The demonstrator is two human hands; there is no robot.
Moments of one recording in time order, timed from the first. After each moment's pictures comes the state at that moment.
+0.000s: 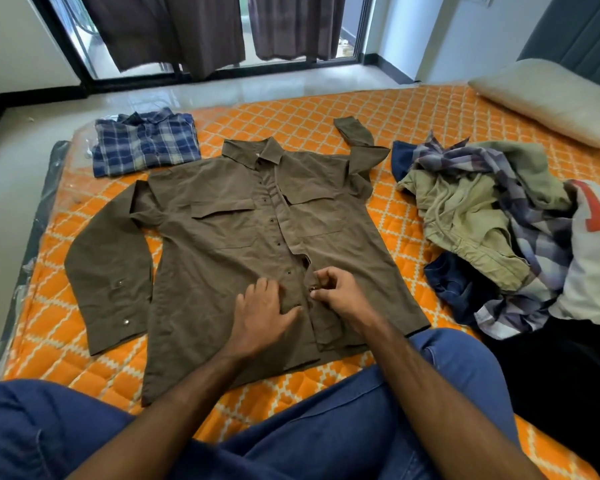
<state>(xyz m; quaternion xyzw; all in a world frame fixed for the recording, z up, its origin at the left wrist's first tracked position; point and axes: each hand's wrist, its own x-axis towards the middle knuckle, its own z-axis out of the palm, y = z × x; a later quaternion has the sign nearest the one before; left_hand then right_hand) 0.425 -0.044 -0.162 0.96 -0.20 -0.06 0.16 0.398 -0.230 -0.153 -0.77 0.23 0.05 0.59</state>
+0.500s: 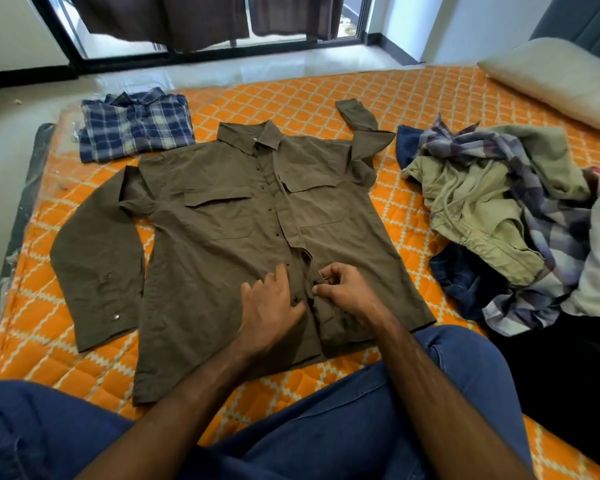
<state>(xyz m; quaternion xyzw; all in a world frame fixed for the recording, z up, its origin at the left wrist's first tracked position) 0.428 -0.069 -0.158 0.97 -0.19 -0.06 0.11 0.394 -0.237 -0.136 -0.78 0.23 0.11 0.58</state>
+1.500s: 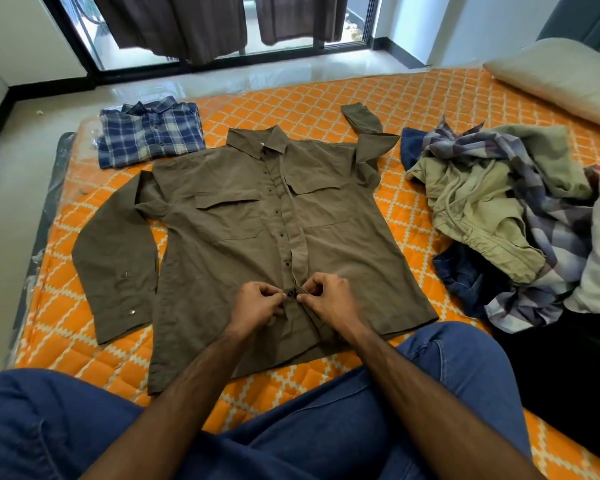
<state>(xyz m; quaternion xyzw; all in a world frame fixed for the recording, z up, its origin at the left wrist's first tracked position) 0.428 -0.036 -0.151 0.82 0.06 -0.23 0.52 0.380 -0.199 -0.145 -0.88 0.15 0.05 0.44</state>
